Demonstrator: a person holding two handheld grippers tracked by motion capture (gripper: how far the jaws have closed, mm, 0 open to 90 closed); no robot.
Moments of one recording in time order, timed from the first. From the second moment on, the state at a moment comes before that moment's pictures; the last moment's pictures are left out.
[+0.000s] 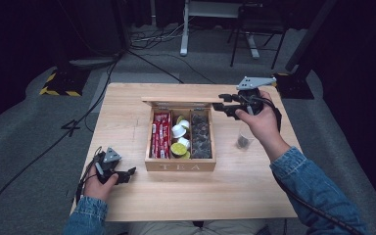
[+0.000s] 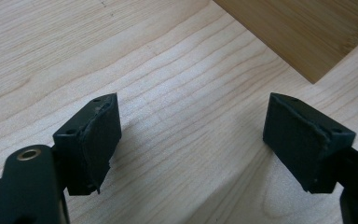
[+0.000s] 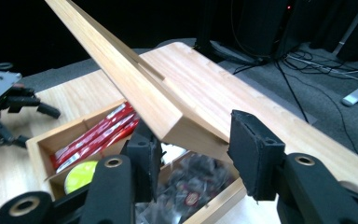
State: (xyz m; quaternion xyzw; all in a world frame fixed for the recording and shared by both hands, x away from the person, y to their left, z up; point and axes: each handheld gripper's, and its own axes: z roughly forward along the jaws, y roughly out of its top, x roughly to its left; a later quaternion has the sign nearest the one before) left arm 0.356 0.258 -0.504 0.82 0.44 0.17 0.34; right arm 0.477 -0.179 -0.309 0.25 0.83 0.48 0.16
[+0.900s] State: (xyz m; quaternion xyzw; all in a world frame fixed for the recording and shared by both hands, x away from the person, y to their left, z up) left arm 0.356 0.257 -0.504 0.82 0.44 0.17 0.34; right arm 0.426 -0.180 -0.366 0.23 0.84 0.46 0.17
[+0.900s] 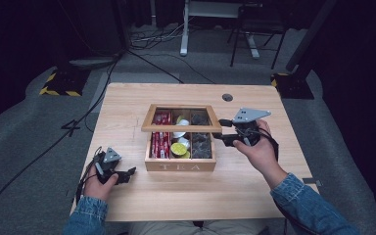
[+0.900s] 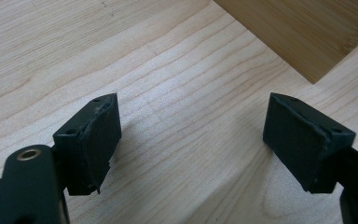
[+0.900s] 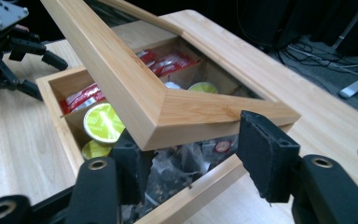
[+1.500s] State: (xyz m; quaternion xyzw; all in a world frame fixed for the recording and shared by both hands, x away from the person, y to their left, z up) left arm 0.356 0.257 -0.504 0.82 0.44 0.17 0.34; right arm 0.409 -0.180 -0.405 0.23 0.85 0.44 0.17
